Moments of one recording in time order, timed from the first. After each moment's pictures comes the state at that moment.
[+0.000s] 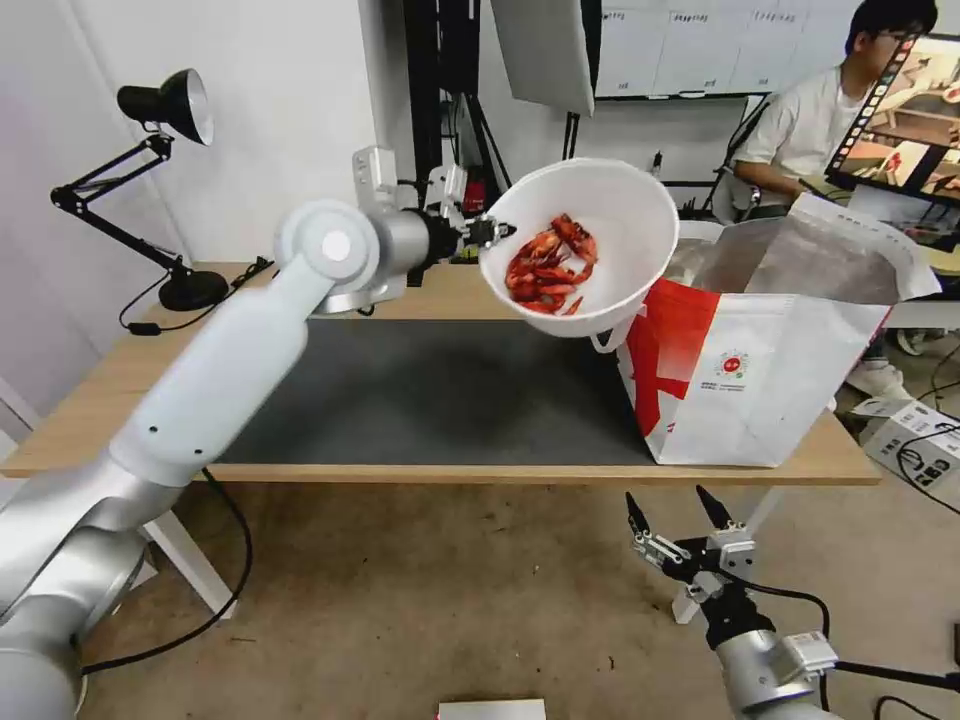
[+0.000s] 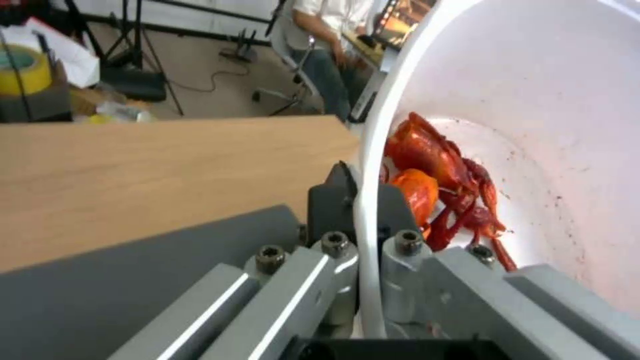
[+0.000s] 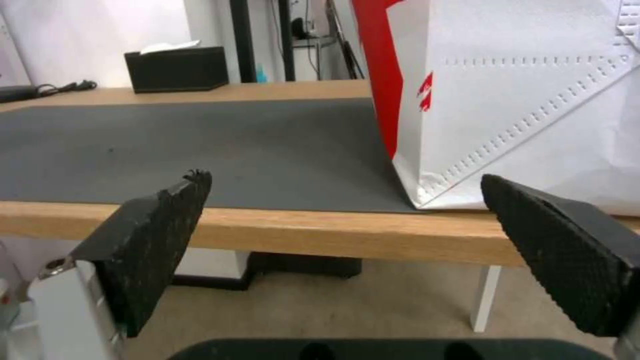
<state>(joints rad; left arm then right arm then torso) 0.02 -1.10 0.19 -1.61 -1.58 0.69 -0.39 -1.75 0.96 0.41 2.11 0.45 0.27 0.23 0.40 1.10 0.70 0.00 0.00</state>
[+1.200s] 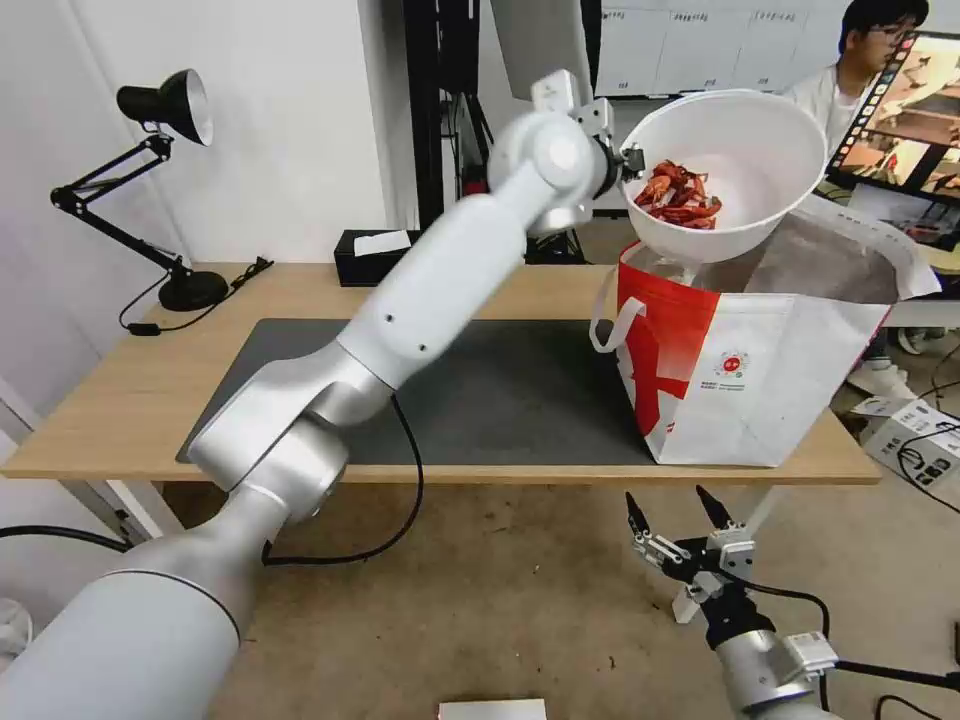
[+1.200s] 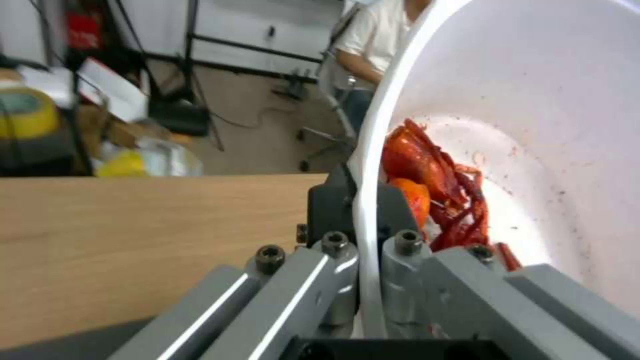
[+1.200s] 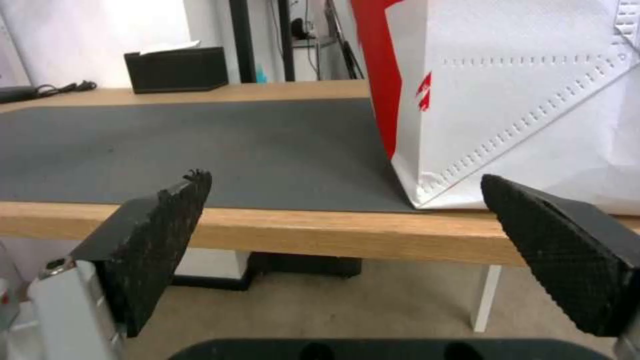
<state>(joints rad) -0.17 -1.60 0.36 -1.15 -1.33 0.45 -0.61 -1.75 0.96 0.41 2.11 0.45 0.27 0.23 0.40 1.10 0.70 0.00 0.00</state>
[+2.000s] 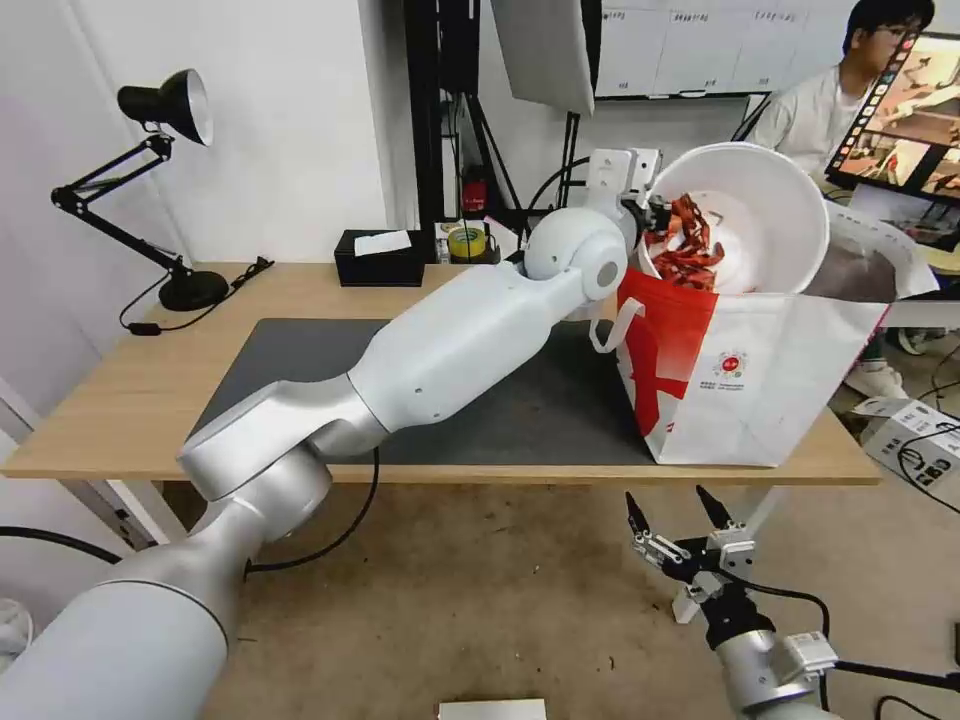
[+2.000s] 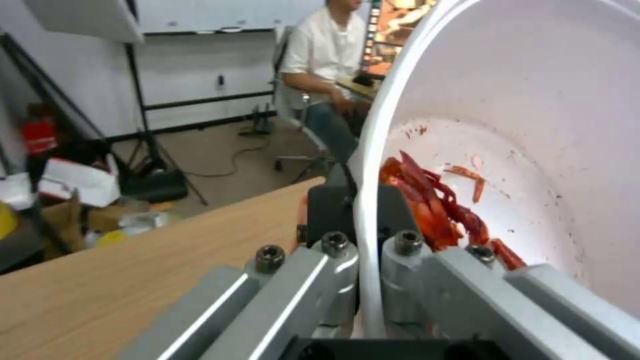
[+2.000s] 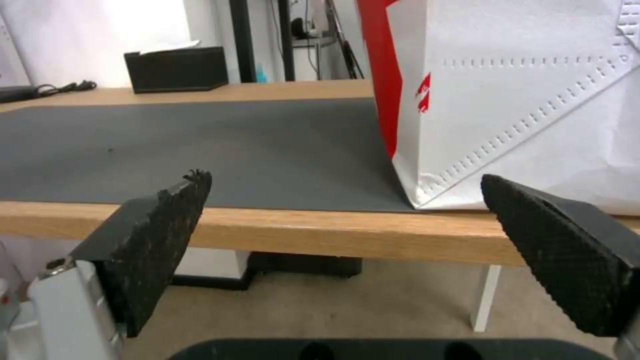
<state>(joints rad) -0.14 -1.54 0.51 -1.27 -1.15 0.40 -0.41 -1.75 0.96 0.41 2.11 0.45 0.27 0.23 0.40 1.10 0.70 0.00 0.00</state>
